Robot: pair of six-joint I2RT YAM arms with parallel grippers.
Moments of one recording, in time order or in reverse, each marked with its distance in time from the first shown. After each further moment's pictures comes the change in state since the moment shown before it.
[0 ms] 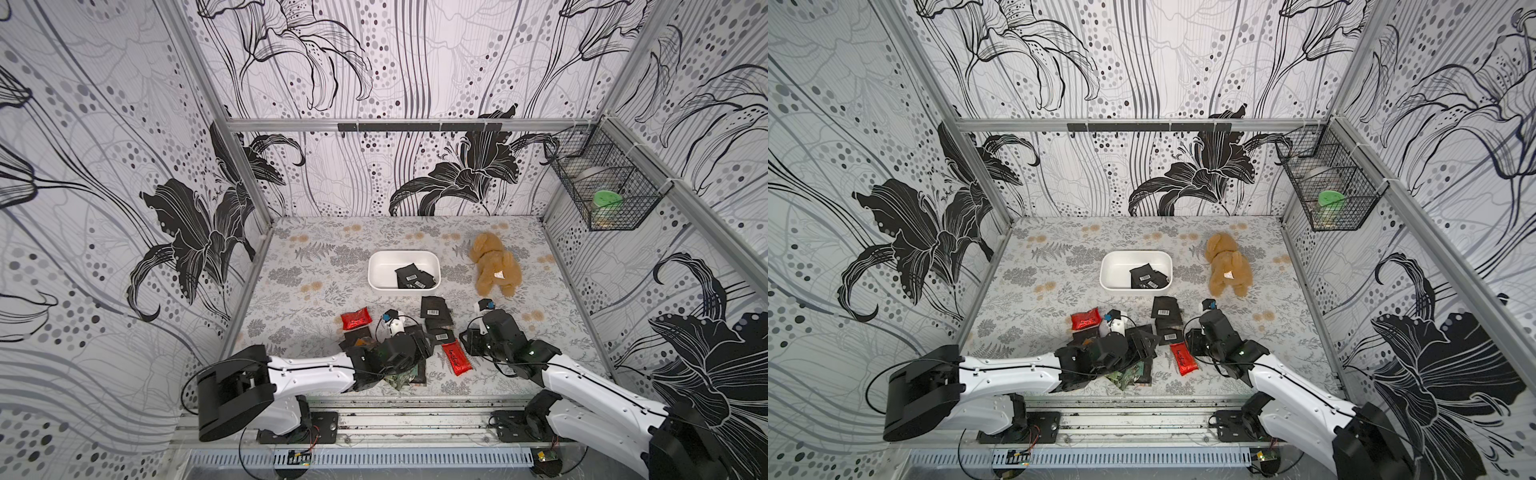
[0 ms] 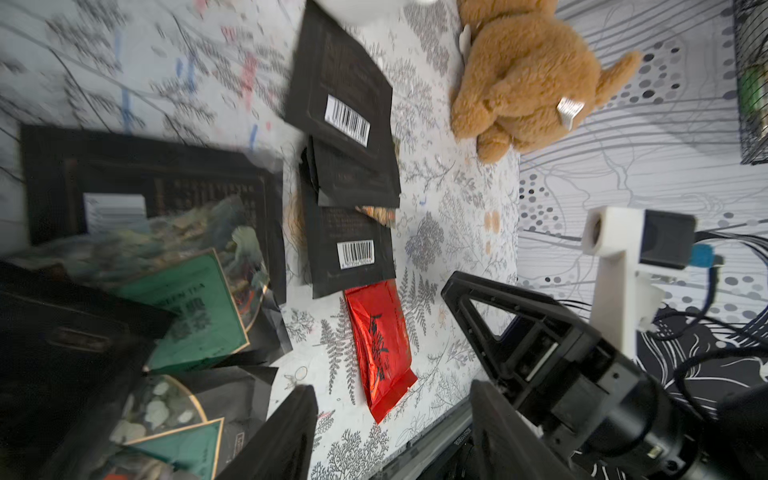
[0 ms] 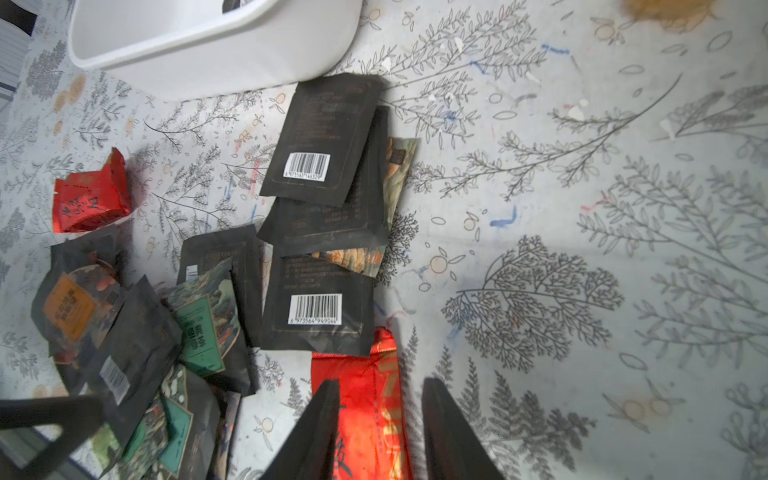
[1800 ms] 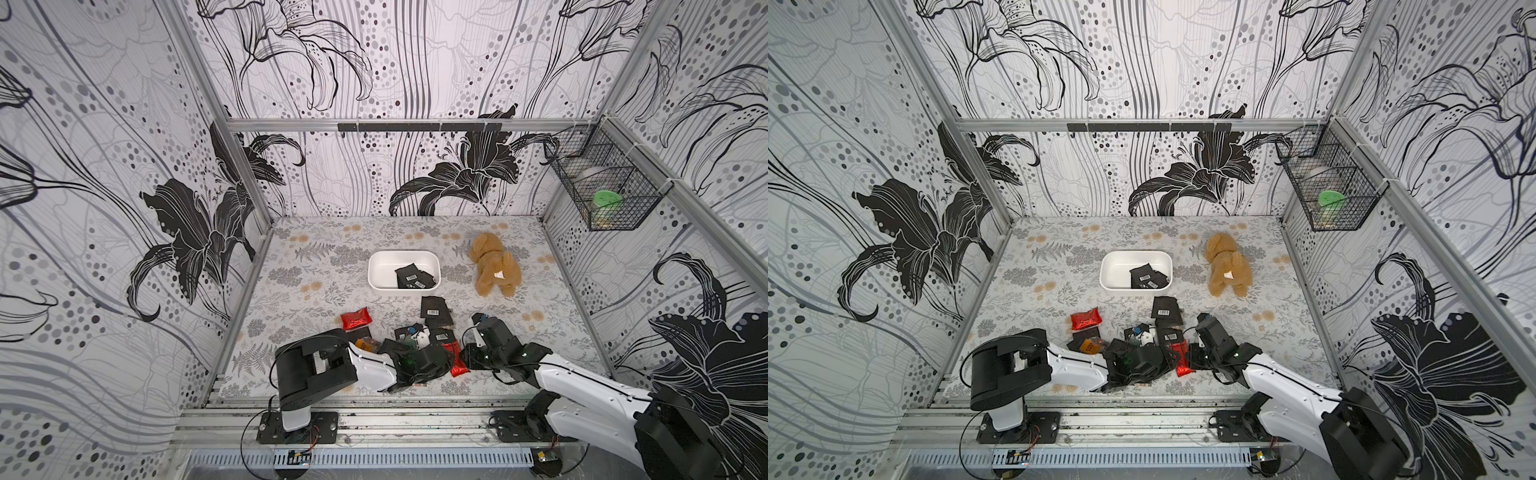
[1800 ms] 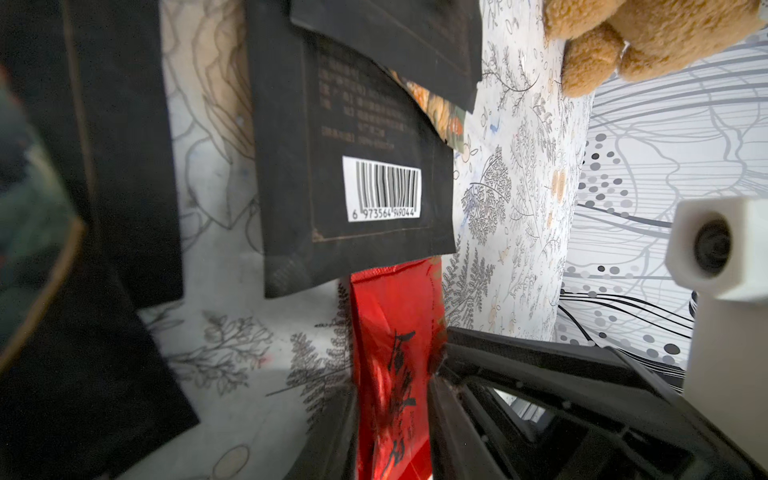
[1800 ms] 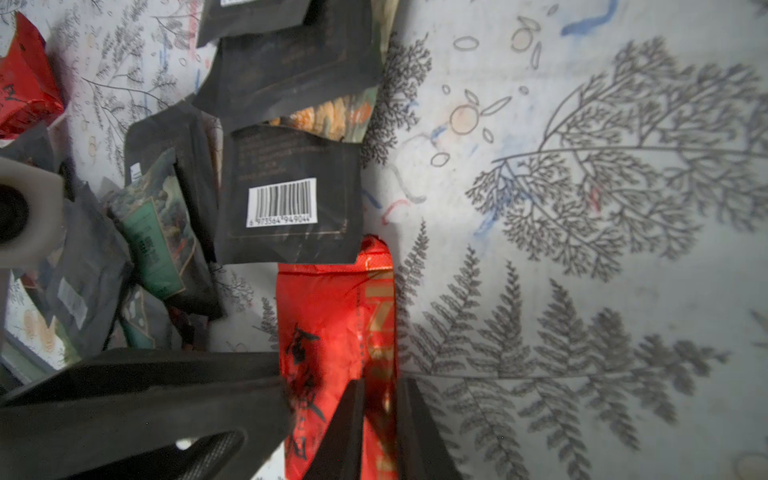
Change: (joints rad) left arm -0.050 0.410 0.153 0.180 0.032 -0.132; right arm 0.033 0.088 -0.056 -0.005 -0.131 0.038
